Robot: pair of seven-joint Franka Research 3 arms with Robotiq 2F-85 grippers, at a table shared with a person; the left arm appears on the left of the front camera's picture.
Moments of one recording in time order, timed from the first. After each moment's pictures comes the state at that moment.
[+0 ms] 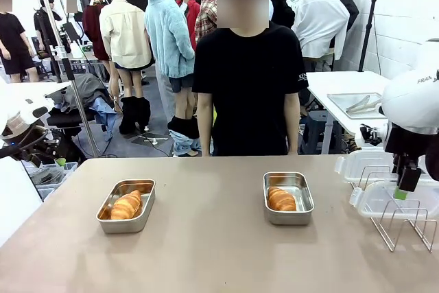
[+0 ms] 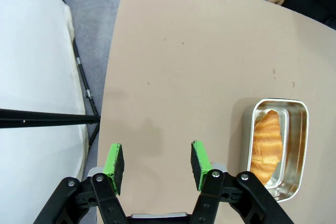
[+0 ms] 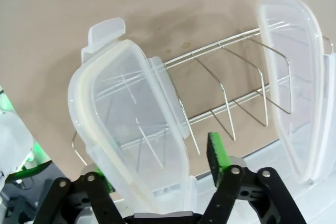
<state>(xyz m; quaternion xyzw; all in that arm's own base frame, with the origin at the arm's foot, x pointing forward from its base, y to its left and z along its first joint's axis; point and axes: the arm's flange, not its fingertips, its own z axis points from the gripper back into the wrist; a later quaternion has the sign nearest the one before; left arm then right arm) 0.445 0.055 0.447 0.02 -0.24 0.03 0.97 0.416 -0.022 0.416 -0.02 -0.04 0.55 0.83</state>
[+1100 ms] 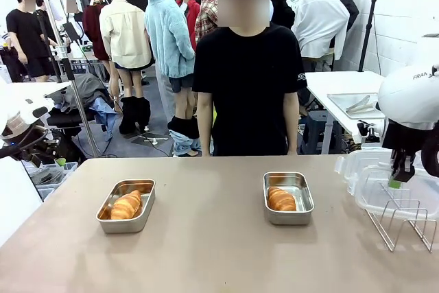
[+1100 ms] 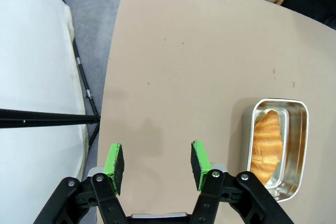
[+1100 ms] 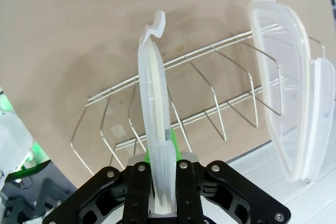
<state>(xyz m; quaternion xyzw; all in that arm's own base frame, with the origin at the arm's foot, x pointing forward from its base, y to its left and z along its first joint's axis) 0.445 0.055 0.447 0.02 -0.24 0.03 0.97 0.421 -0.018 0.424 -0.03 -0.04 0.55 0.83</state>
